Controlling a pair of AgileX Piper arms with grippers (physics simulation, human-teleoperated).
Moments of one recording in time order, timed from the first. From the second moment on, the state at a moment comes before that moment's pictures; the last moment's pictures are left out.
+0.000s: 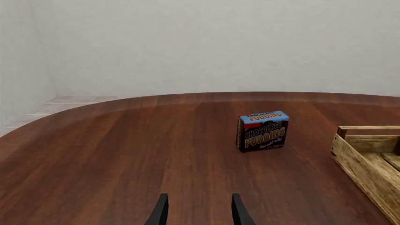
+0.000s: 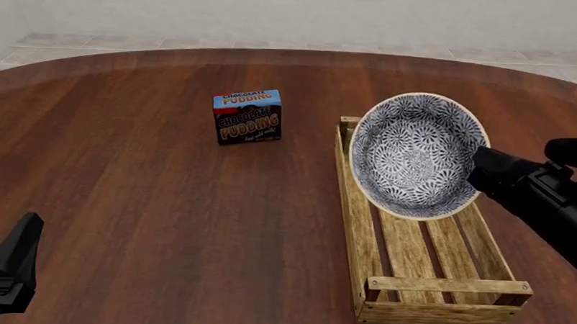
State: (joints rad) left arm 0.00 0.00 0.00 0.00 0.00; right arm 0.14 0.94 -0.37 -0.29 0.32
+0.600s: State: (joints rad) left arm 0.00 0.00 0.00 0.00 0.00; right arm 0.12 0.97 -0.36 -0.32 0.33
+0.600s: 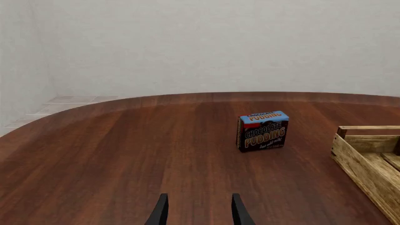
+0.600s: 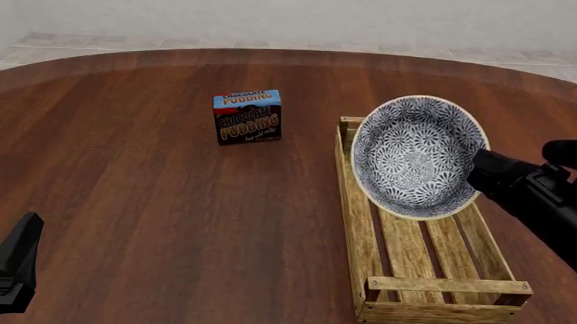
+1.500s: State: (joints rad) left arm 0.00 0.00 0.00 0.00 0.00; right arm 0.10 1.07 -0.34 -0.39 0.34
